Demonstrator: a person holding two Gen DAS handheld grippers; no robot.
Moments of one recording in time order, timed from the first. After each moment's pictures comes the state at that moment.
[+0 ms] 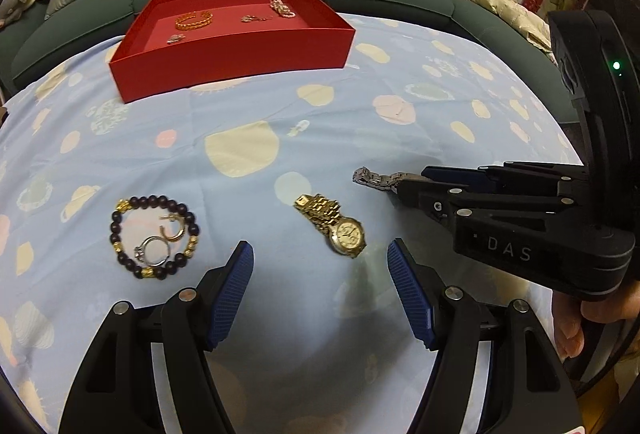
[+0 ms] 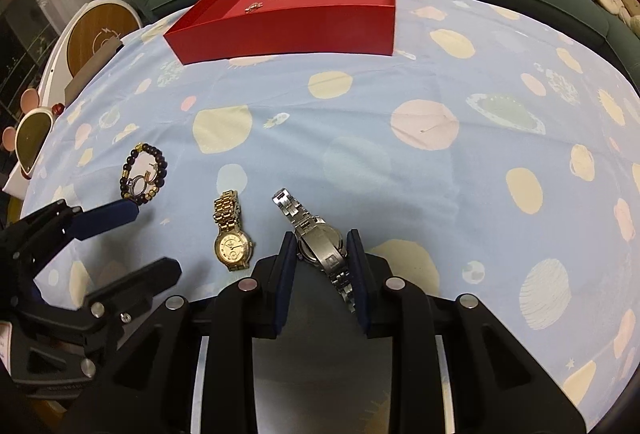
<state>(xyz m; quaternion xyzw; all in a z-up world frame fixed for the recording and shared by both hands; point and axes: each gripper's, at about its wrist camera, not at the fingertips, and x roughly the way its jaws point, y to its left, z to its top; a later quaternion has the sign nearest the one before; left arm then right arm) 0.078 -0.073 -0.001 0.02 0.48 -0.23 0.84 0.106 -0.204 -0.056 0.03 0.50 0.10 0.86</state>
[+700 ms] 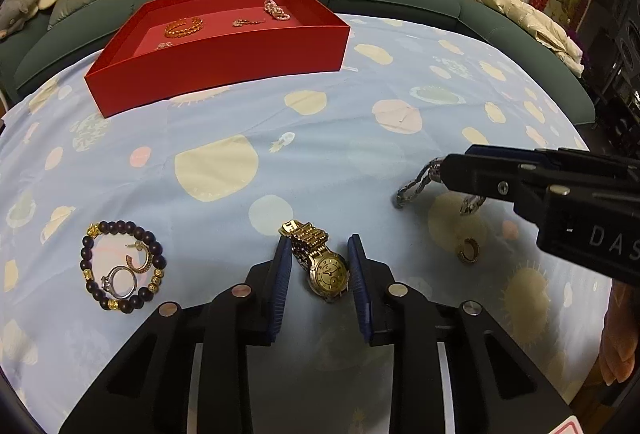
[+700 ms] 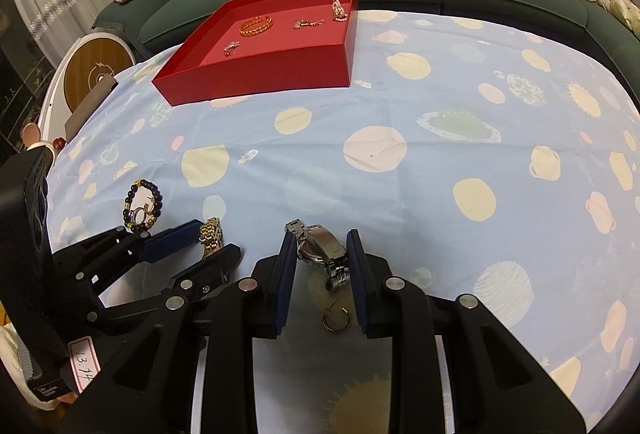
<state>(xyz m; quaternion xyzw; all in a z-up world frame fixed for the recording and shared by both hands) 0.090 -0.096 -0.016 0.04 0.47 -0.21 0.86 0.100 -0.231 -0.032 0.06 0.47 0.09 0.88</state>
